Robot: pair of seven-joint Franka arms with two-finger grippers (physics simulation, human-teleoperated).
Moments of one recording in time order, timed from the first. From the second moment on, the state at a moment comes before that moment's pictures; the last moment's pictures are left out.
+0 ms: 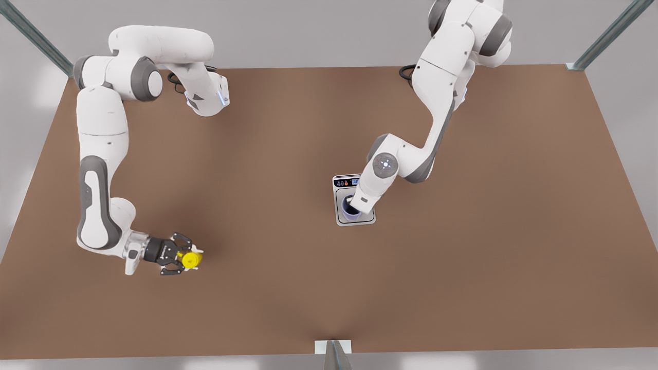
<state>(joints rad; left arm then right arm) -0.68 0.54 0.05 -1.81 -0.19 2.39 -0.78 -0.10 0.80 -0.05 -1.53 1.32 1.85 -2.06</state>
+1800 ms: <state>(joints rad) -0.06 0.15 0.12 -1.56 -0.03 1.67 0.11 1.18 0.66 -0.46 -1.50 -0.27 2.19 -0.74</state>
